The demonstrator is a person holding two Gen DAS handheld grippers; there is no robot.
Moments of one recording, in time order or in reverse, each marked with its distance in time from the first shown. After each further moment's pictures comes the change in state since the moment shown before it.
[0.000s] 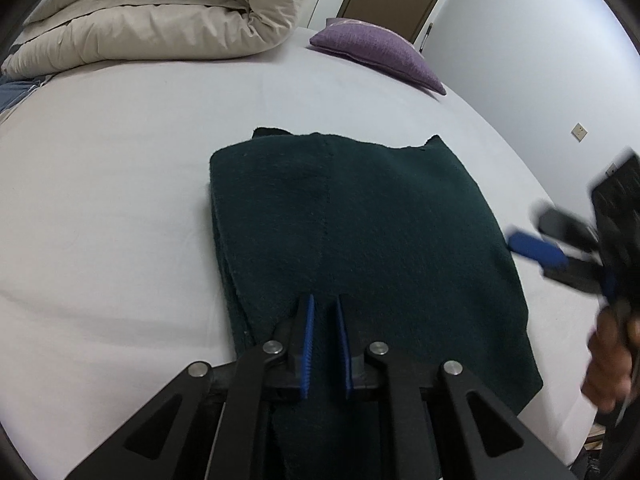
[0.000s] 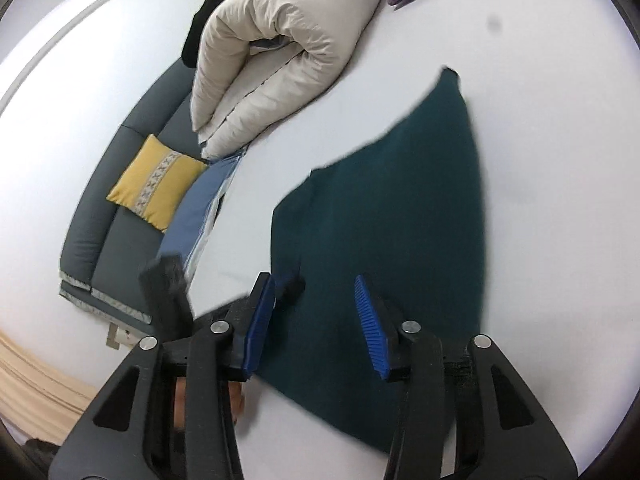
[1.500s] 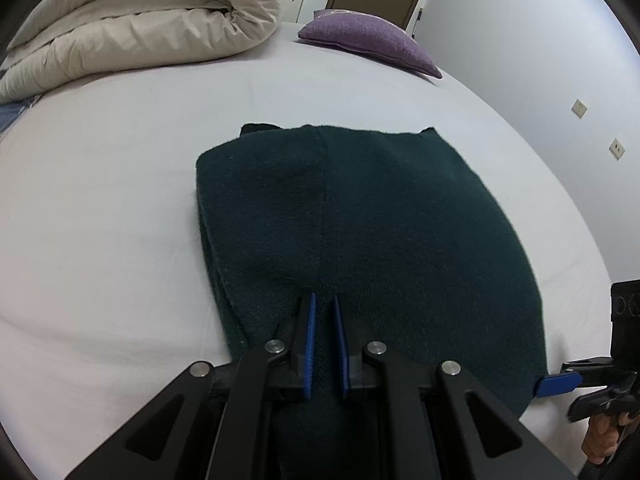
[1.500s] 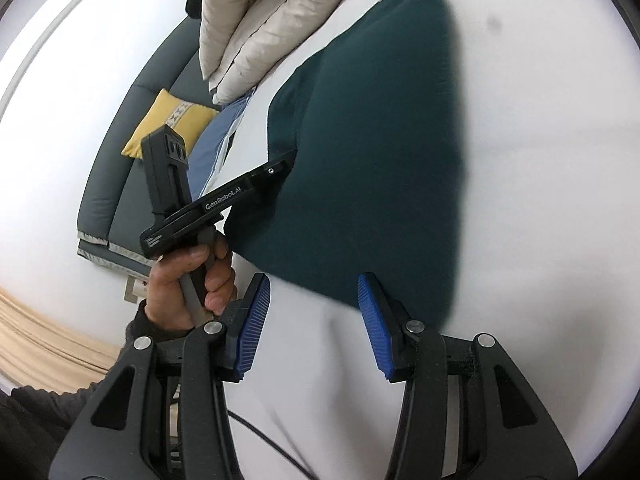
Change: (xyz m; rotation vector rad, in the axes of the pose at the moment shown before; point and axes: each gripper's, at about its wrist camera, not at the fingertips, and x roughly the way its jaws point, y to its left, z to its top) left arm 0.002 0.002 0.002 0.064 0.027 0.026; right arm -0.026 -0.055 -0.073 0.002 0.151 0.093
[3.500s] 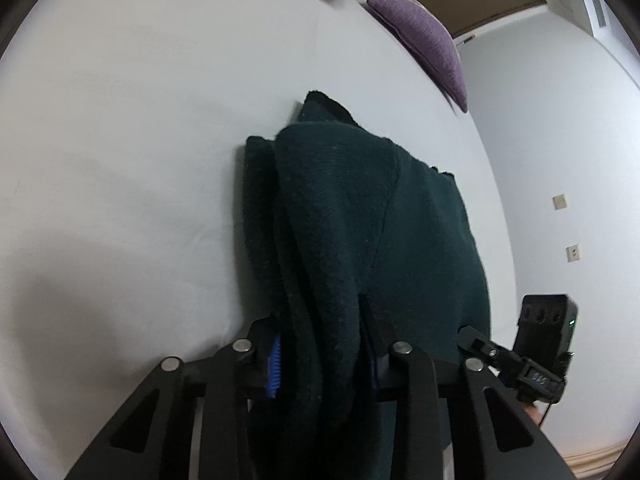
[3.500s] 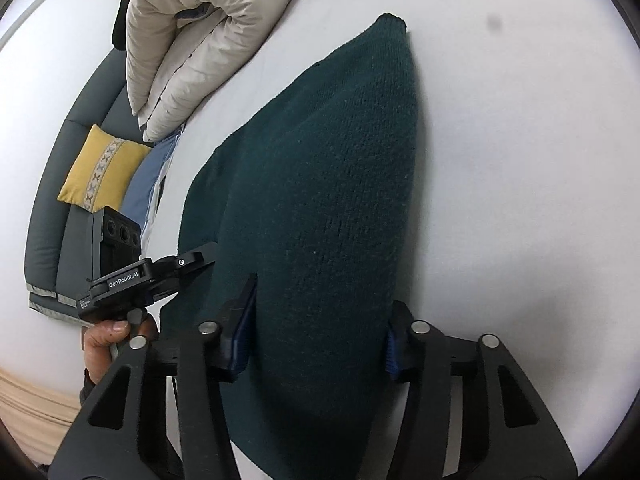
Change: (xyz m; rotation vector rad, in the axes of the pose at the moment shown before) left arm 0.023 0.074 0.015 -0.413 0.178 -0.300; right arm 0.001 -0.026 0.062 0.081 -0.031 -0.215
